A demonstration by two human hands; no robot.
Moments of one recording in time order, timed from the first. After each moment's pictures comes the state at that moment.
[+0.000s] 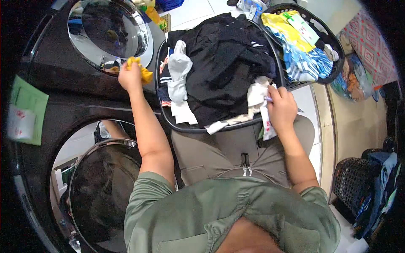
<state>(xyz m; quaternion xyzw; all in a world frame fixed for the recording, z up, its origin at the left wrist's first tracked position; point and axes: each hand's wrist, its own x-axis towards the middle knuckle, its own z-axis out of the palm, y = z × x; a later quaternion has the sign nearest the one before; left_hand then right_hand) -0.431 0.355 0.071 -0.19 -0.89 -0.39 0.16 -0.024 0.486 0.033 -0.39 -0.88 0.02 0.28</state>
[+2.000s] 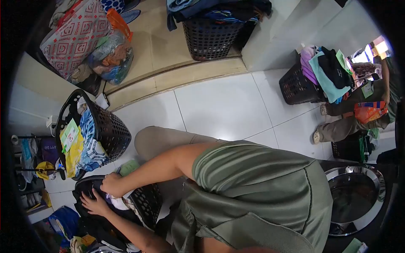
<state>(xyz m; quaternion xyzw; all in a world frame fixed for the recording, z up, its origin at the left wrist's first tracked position) -0.207 0.545 0.020 -0.64 -0.72 -0.10 0.25 -0.038 0.504 0.022 -0.51 -0.79 0.21 0.25</state>
